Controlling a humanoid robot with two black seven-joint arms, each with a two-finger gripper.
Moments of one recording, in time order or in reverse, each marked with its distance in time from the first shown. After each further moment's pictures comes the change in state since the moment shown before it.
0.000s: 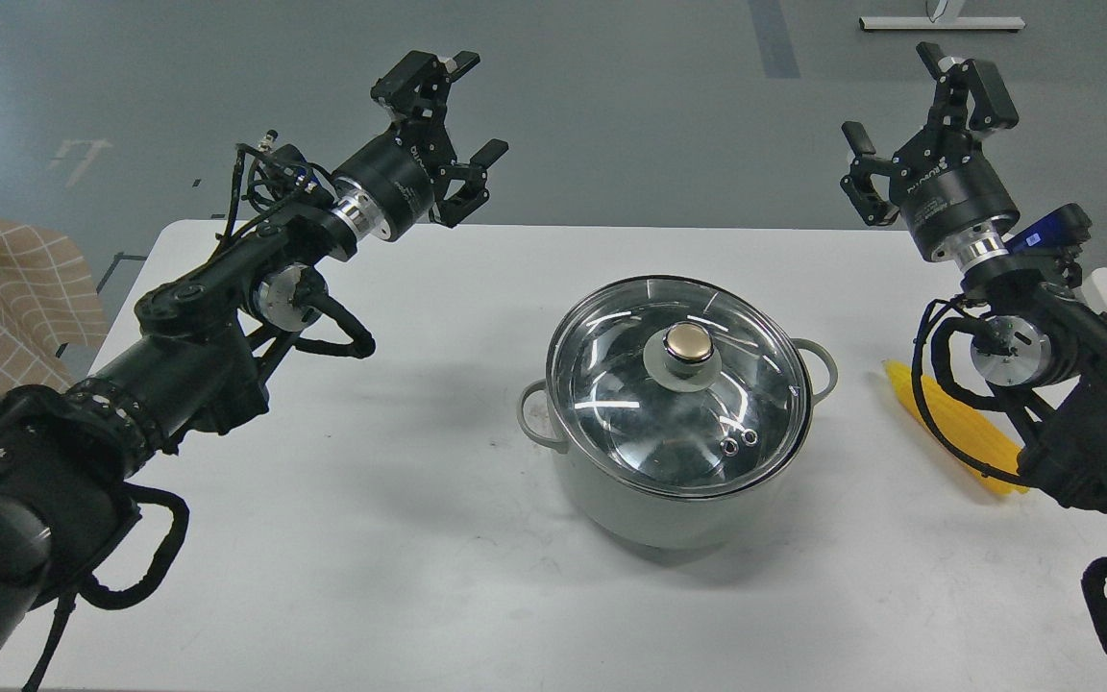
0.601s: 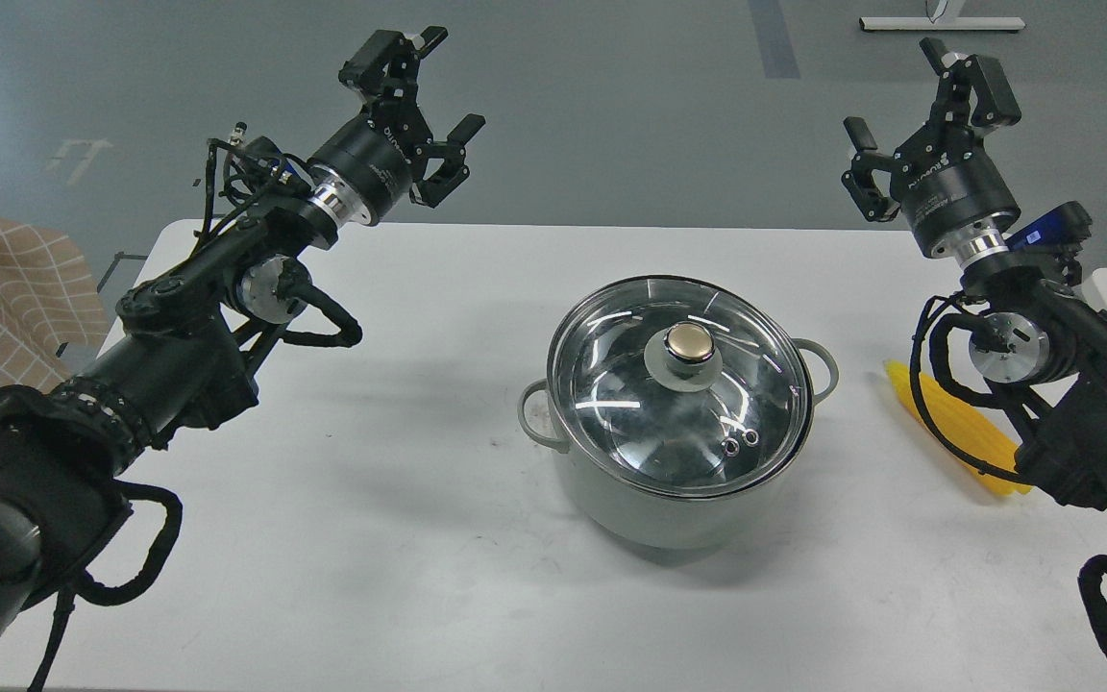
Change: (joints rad) left arm 0.003 0.032 -0.067 0.005 -0.003 0.001 -0.044; right arm 0.005 0.002 0.004 -0.001 0.000 -0.007 0.000
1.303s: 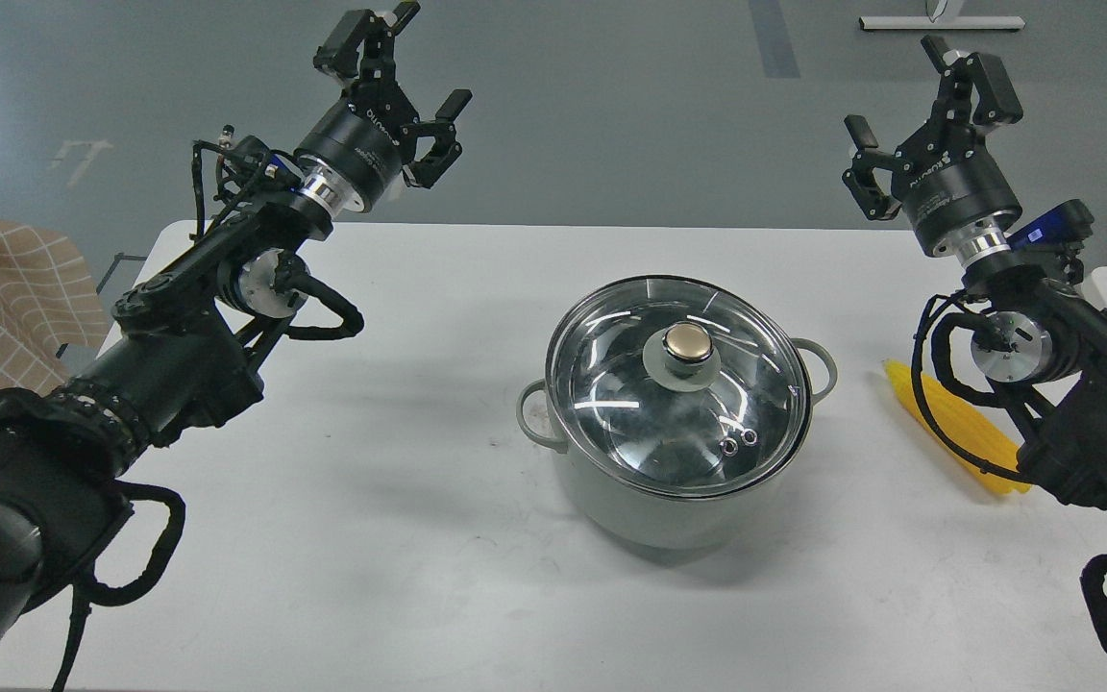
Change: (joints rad) left arm 0.007 -0.008 -0.025 -0.020 -0.074 0.010 -0.009; right arm 0.000 -0.005 -0.001 0.005 -0.003 0.004 0.000
